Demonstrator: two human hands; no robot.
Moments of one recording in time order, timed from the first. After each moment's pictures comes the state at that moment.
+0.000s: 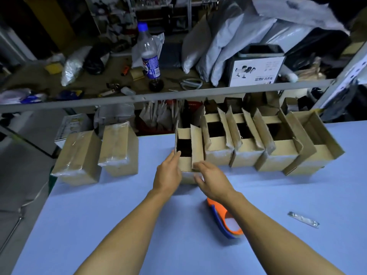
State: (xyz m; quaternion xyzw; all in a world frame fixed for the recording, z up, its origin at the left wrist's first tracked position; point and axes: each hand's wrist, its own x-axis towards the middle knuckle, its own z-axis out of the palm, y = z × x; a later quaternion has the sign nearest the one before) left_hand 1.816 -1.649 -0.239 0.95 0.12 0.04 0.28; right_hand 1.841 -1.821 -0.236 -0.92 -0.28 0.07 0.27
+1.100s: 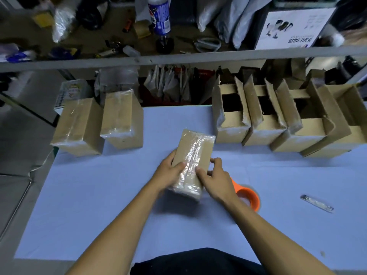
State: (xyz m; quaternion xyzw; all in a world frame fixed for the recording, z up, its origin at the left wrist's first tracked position) left_hand 1.768 -1.622 -0.277 0.75 0.22 -0.10 0.61; right_hand 1.790 -1.798 -0.272 -0.87 0.02 0.27 0.41
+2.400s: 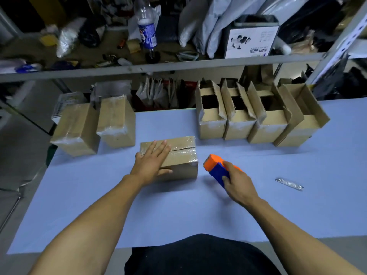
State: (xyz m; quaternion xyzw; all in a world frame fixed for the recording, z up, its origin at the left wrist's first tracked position) left_hand 1.729 -1.612 -0.257 0.99 -0.03 -0.15 0.01; right_hand 1.745 -1.918 -0.279 -0.95 -0.11 0.12 0.26
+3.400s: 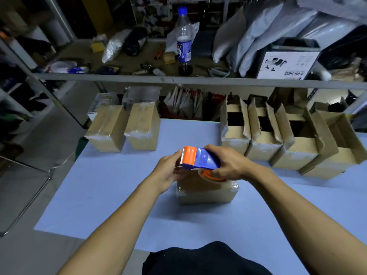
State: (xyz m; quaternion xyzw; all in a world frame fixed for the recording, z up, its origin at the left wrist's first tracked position) left_hand 1.729 -1.647 -0.193 0.57 0.34 -0.07 0.75; right_hand 1.828 -1.836 -0.172 -0.85 -0.41 0.21 0.27
